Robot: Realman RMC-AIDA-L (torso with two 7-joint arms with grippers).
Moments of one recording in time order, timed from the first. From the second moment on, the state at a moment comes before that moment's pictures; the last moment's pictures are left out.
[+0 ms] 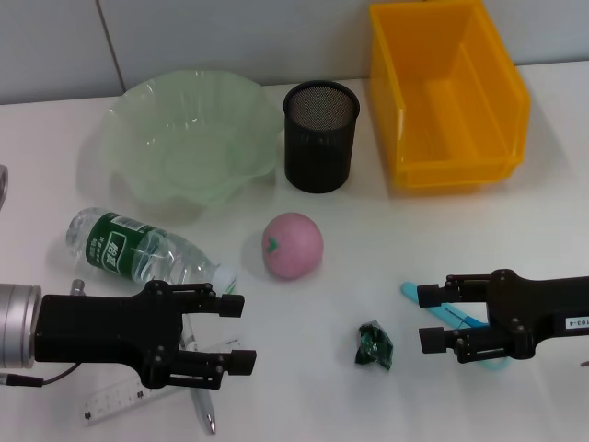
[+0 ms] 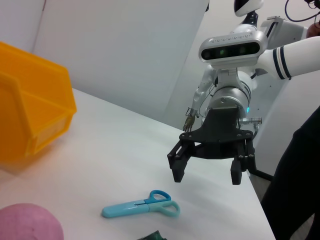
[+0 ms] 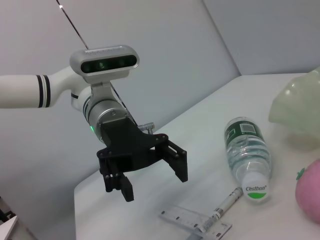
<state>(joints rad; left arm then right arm) -0.55 -1.96 1.14 0.47 1.73 1.68 -1.35 0.46 1.86 -1.13 -0.32 -1.61 -1.69 1.35</state>
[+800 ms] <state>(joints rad) -0.55 -1.97 1.14 0.47 1.73 1.68 -1.34 0.46 1.86 -1.13 -0.31 -1.62 -1.70 1.35</state>
